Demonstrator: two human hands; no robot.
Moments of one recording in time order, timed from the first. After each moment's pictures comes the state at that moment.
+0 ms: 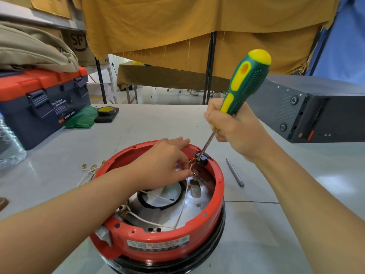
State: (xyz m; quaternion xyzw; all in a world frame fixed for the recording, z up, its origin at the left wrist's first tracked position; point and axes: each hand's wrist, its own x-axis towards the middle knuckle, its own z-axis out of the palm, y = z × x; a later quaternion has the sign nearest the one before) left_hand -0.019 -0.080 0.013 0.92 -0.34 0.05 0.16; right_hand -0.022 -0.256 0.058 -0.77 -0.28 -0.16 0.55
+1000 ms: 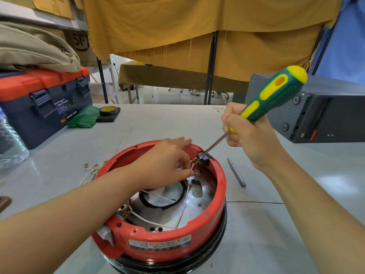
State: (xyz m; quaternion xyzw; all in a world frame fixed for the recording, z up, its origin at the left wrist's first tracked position) left_hand -0.017 -0.079 0.012 0.92 -0.35 0.06 0.18; right_hand -0.024 -0.271 0.044 -0.73 -0.22 -0.16 0.63
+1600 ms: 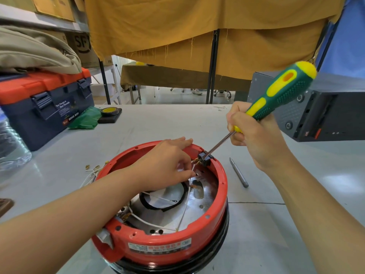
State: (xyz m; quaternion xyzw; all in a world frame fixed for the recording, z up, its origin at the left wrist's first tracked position) left_hand -0.017 -0.080 0.012 0.92 -0.35 0.06 0.17; right_hand -0.023 -0.274 0.042 -0.70 -0.21 -0.18 0.65
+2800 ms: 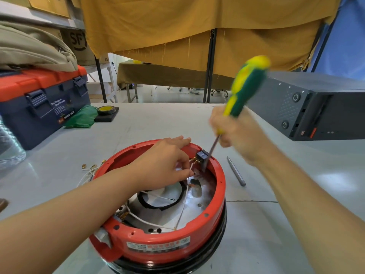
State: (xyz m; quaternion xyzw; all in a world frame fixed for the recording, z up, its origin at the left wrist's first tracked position) left_hand -0.019 -0.081 0.013 0.92 -0.36 0.06 0.17; right_hand -0.014 -0.261 0.045 -0.77 -0.21 -0.13 0.59
